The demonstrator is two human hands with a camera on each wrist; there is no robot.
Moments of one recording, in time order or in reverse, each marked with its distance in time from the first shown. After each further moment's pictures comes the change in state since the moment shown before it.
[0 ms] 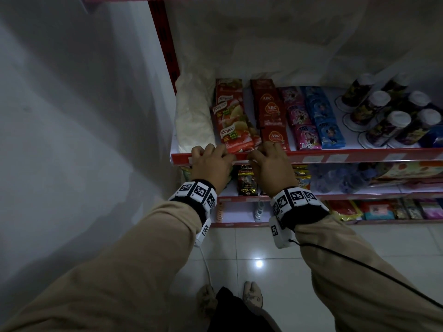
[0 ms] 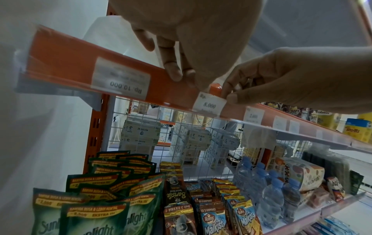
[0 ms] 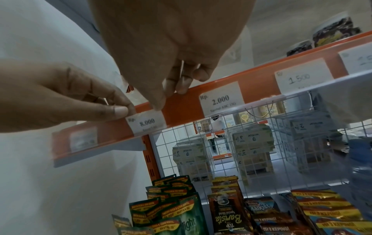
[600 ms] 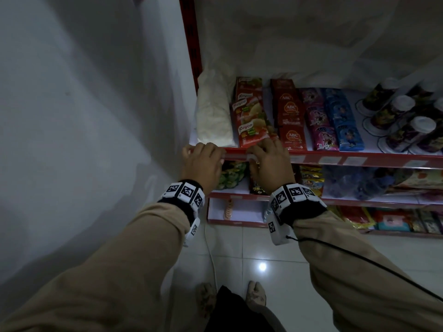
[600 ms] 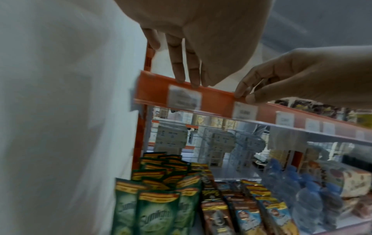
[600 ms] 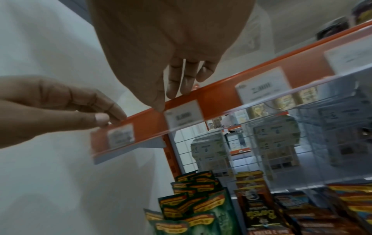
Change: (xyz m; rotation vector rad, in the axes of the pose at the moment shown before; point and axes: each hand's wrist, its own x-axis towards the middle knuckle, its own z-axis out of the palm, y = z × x) left_hand -0.042 -0.044 -0.016 -0.025 0.119 -0.068; right_hand 0.003 -0.038 0.000 0.016 -0.040 -0.020
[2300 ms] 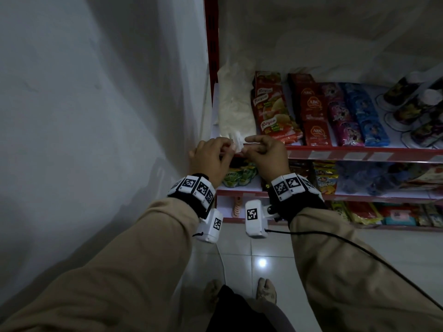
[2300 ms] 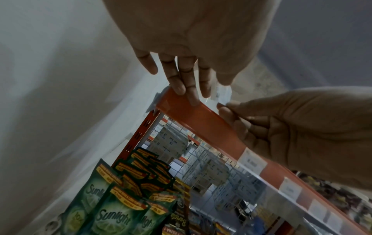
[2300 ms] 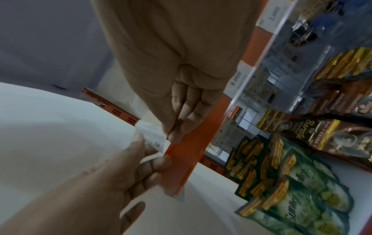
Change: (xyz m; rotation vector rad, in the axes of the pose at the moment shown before) left_hand -0.002 -0.040 -0.001 -0.467 -0.065 -0.290; right_hand 0.025 -0.069 0.027 1.153 0.096 0.405
